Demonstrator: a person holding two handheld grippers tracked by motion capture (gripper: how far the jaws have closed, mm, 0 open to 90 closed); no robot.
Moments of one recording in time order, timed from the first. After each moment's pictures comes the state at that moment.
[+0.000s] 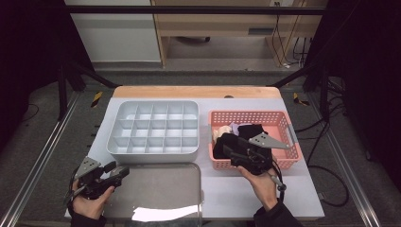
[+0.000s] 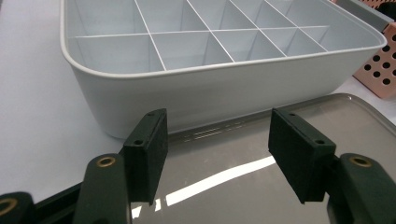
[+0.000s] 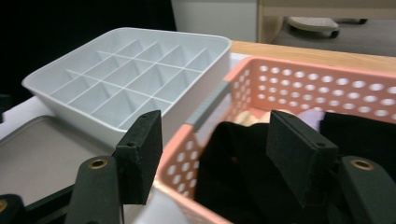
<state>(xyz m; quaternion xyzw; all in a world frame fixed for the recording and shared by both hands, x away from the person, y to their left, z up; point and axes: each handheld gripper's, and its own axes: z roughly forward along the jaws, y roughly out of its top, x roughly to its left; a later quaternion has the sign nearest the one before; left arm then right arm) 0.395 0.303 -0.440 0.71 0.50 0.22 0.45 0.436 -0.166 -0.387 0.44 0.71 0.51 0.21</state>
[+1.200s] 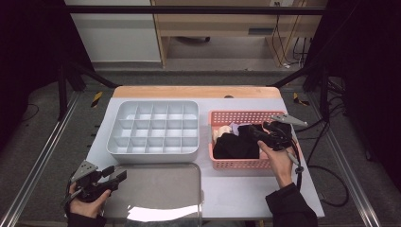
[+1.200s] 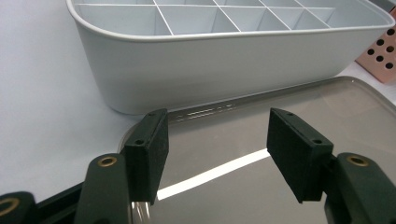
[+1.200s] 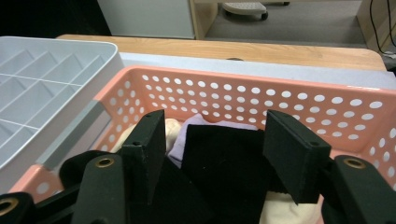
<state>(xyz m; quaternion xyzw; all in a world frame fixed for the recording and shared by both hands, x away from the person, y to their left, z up) 0.392 0.318 -0.453 0.72 0.50 0.20 0.44 0.499 -0.226 -0.385 0.54 0.67 0.45 0.25</state>
